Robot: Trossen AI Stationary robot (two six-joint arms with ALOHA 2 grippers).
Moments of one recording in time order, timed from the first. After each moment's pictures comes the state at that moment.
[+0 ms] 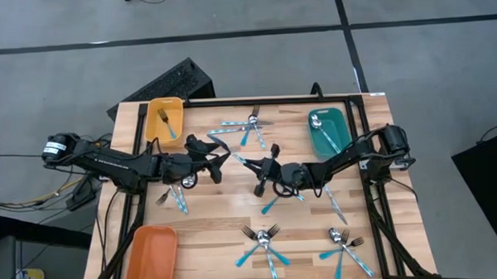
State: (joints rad) left arm -0.12 1.18 0.60 0.29 -0.69 -0.36; right arm 0.16 1.81 0.80 0.89 0.61 -0.04
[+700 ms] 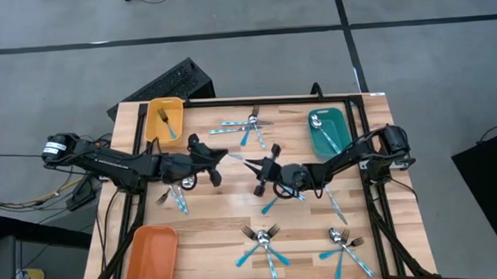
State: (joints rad) left arm -0.11 1.17 0.60 0.24 -0.61 -0.23; right arm 0.16 1.81 0.80 0.88 0.63 -0.07
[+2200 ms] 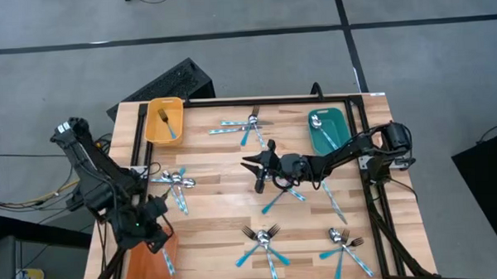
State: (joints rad) left arm -0.92 1.13 1.08 -0.99 -0.09 -1.79; right arm 0.08 1.78 0.80 0.87 0.39 0.09
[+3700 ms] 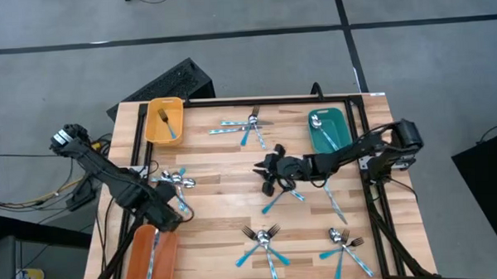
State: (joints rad) left arm -0.66 1.22 0.96 -1.19 -0.13 -1.56; right arm 0.09 1.63 0.80 0.29 0.40 0.27
